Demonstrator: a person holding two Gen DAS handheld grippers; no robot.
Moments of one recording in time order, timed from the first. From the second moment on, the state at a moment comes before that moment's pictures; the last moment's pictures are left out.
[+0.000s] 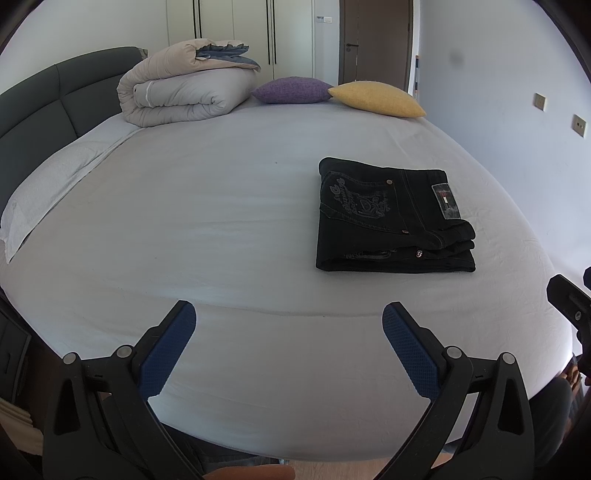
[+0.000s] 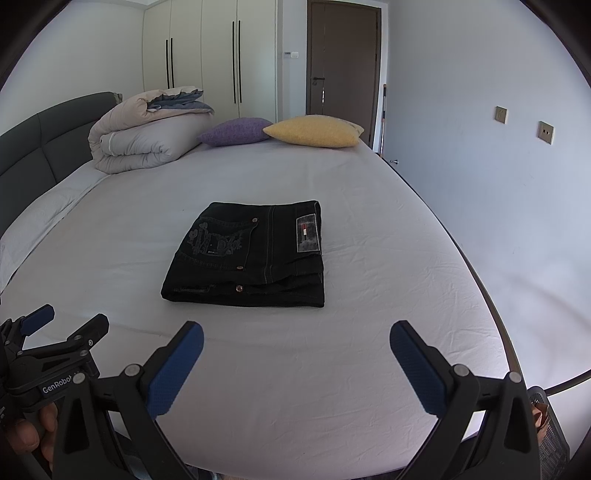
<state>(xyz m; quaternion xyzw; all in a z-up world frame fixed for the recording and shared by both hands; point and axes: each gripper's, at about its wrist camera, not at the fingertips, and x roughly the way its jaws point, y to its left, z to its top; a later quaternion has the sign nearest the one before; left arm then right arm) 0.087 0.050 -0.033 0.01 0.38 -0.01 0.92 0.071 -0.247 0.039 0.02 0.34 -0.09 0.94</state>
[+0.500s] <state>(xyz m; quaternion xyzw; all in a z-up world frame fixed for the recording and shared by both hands) 0.087 0.050 -0.035 0.01 0.38 -0.01 0.92 0.068 -0.242 0.031 0.02 0.34 -0.09 0.94</state>
